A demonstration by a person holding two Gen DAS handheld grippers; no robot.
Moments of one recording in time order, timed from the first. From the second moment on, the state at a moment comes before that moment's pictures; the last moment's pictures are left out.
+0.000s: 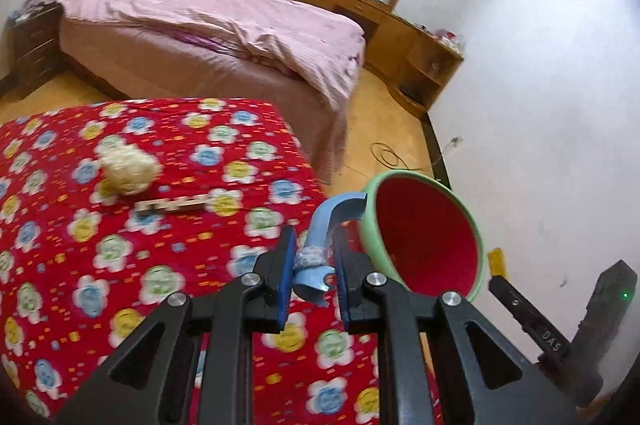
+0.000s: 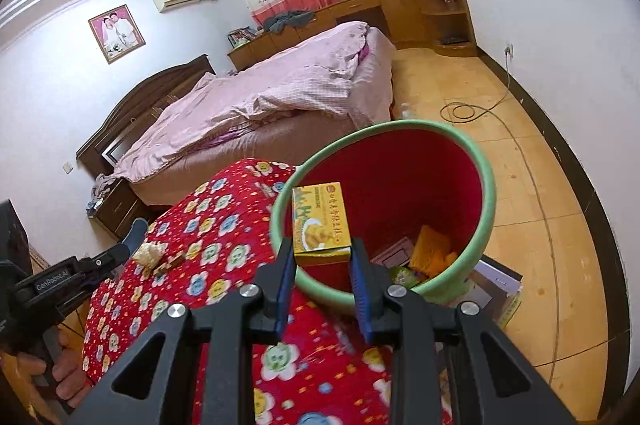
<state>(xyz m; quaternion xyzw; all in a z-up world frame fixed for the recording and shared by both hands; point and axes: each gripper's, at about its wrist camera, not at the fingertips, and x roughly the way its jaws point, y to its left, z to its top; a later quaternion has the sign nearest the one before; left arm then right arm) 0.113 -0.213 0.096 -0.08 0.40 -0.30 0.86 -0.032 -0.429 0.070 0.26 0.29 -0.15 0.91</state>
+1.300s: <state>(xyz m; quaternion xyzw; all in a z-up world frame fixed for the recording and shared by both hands) 0.120 -0.328 0.079 0.00 0.41 -0.32 0.85 -0.005 -0.510 0.028 0.30 0.31 -0.16 0.89</state>
